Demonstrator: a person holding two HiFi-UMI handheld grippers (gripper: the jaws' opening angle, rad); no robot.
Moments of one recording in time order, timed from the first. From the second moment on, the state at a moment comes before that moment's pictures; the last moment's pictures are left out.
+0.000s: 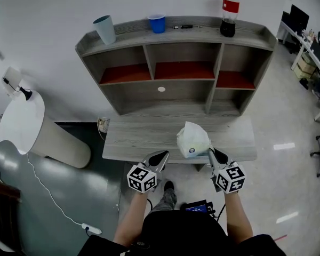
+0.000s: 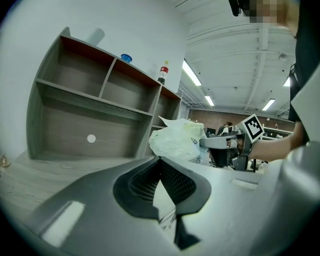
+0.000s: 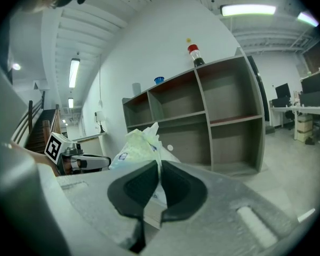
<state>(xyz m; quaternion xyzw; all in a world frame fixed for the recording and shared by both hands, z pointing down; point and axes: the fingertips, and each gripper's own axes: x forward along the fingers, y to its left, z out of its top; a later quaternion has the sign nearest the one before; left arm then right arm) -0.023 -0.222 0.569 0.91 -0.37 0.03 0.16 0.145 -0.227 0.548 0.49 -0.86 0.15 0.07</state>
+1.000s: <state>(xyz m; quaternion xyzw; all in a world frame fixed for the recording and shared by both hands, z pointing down) -0.030 -0.383 0.561 0.94 -0.29 0.03 0.16 0.113 -0.362 0.541 0.54 -0.83 0.14 0.08</state>
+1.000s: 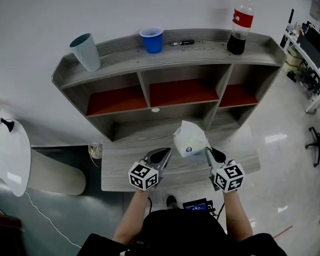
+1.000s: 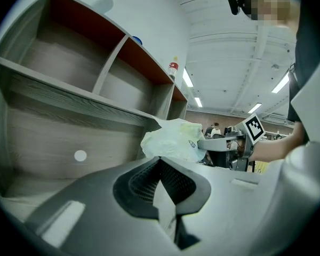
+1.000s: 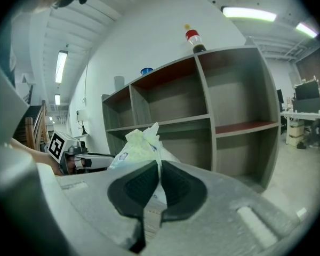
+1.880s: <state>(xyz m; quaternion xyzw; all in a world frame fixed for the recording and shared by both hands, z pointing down) -0.024 -0.419 0.550 0.94 -0.29 0.03 0.16 0.111 -0.399 0.537 0.53 -0.83 0.14 0.08</state>
